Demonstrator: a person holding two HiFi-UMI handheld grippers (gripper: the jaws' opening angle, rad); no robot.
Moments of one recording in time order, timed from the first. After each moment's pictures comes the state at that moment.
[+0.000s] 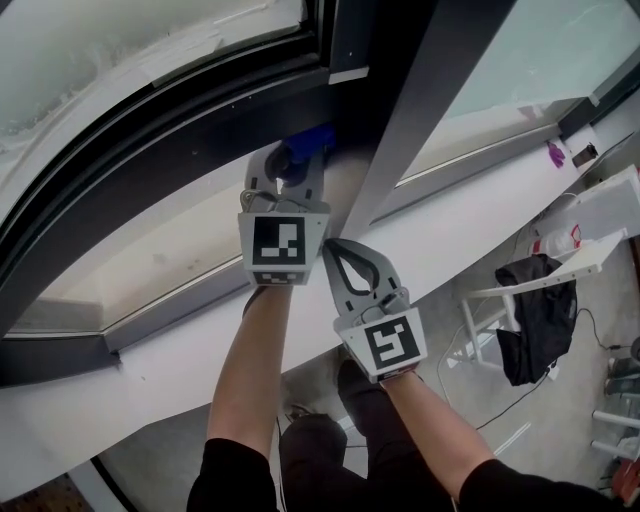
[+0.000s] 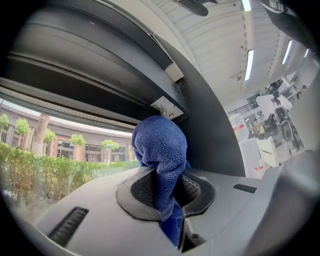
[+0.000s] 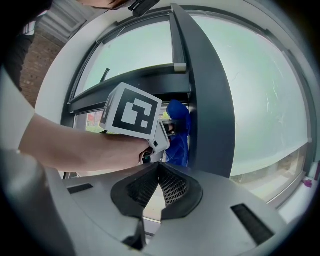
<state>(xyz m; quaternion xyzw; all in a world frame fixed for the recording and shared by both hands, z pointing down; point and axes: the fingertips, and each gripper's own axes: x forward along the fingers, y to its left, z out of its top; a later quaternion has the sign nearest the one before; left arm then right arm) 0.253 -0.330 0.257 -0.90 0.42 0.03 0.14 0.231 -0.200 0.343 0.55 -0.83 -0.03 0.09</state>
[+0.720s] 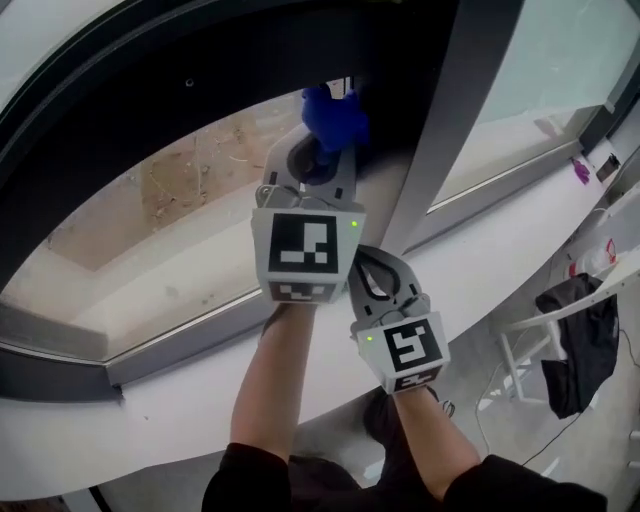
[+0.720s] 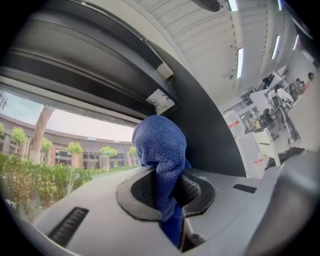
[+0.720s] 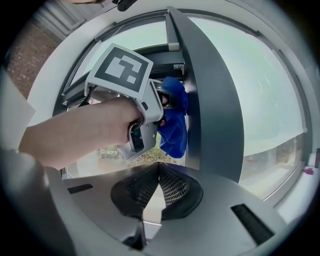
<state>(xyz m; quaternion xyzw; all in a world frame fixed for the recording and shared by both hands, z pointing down) 0.251 -0.332 0.284 -0.89 0.41 0.03 0.17 0.229 -0.240 0.427 0.58 -0.81 0.00 0.06</state>
